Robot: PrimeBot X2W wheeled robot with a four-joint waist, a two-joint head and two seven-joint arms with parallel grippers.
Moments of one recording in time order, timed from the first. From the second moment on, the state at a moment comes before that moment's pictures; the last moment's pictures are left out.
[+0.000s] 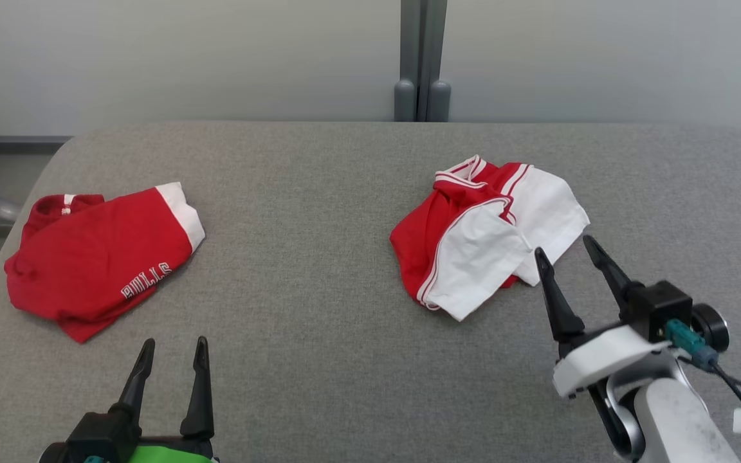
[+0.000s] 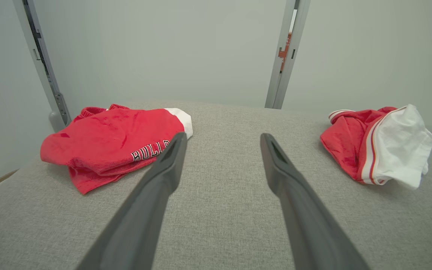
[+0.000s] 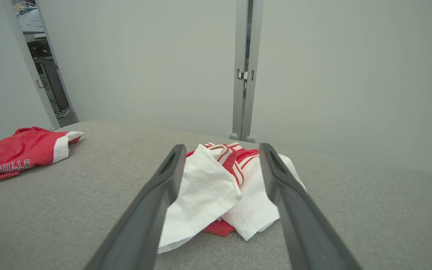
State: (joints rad) left arm 0.09 0.08 -0.04 0.13 -0.22 -0.12 -0.26; right arm -0.13 -0.08 0.09 0.18 0.09 0.13 -0.18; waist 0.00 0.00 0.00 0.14
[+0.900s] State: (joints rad) left arm -0.04 0.05 -0.12 0.15 -0.21 -0.12 -0.26; right arm -0.61 -0.12 0.02 0.82 0.06 0.13 -0.15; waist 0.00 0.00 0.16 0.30
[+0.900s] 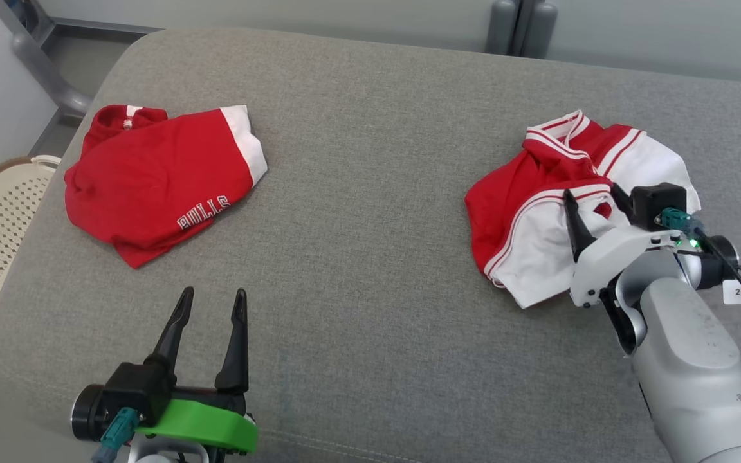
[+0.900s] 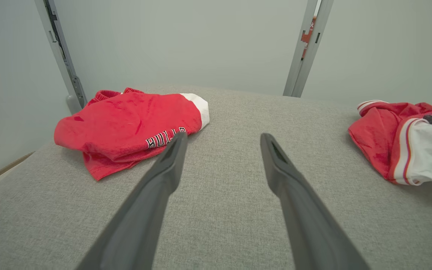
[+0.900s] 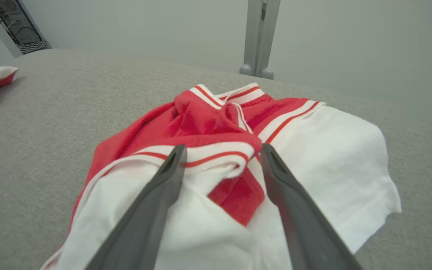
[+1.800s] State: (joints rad) left arm 0.00 0.05 -0.11 0.18 -0.20 -0.11 -0.26; right arm -0.36 -0.22 0.02 0.65 0.22 0.13 -0.26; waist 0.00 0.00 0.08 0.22
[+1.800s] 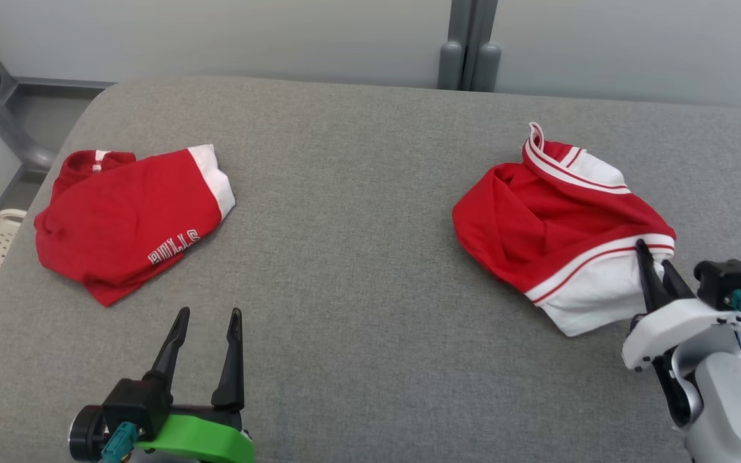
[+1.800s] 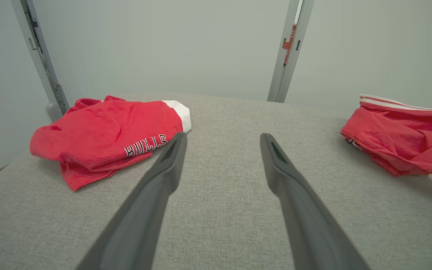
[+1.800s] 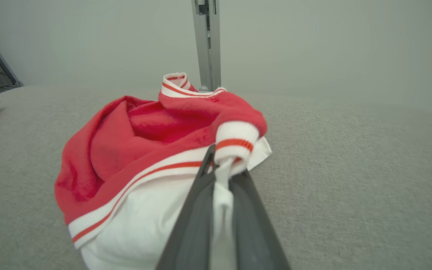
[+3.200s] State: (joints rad) left arm -0.02 0.05 -0.16 0.16 -0.24 -0.09 -0.26; right arm -0.27 -0.24 -0.01 0.23 0.15 0.13 -0.08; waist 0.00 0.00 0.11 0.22
